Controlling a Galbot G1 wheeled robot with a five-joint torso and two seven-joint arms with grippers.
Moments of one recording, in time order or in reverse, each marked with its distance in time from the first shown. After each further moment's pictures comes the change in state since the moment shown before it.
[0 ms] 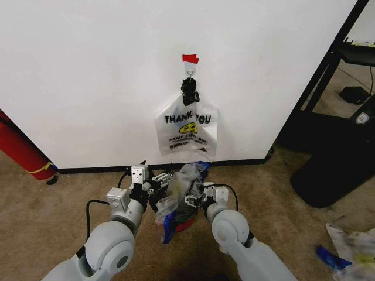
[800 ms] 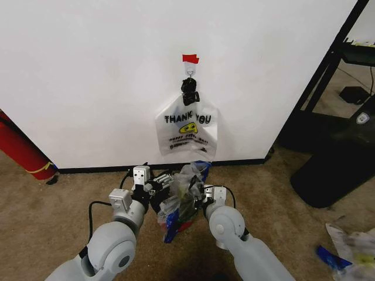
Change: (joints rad) left arm 0.001 -0.016 0.010 0.015 -0.006 -0.006 0.009; right arm 0.031 0.016 -0.002 -0.053 0.098 -0.034 0.107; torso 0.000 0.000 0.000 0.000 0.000
